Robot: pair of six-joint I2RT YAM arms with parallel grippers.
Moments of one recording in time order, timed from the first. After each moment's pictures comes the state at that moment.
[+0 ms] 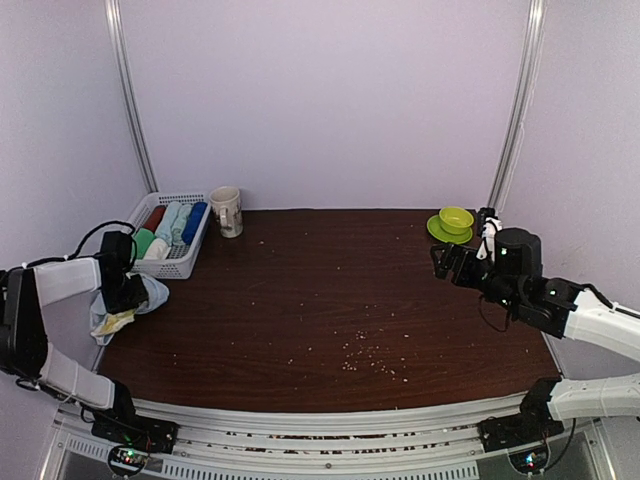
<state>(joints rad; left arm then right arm) 0.10 1.36 0.73 -0.43 -0.31 -0.39 0.64 0.92 0.63 -0.05 0.35 0.53</state>
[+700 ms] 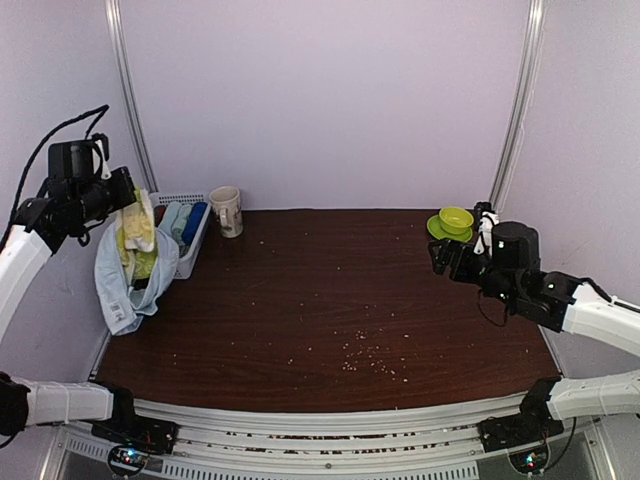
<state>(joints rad) -0.11 1.04 1.24 -0.54 -0.21 -0.33 0.64 0.96 0.67 -0.07 0.36 0.50</state>
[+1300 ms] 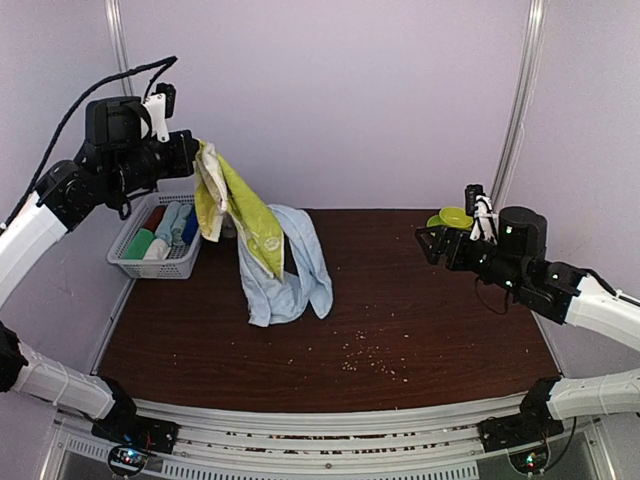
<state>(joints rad) -0.64 1.23 1.53 -0.50 -0.36 -0.25 0.65 0.97 0.75 -0.02 0.16 0.44</state>
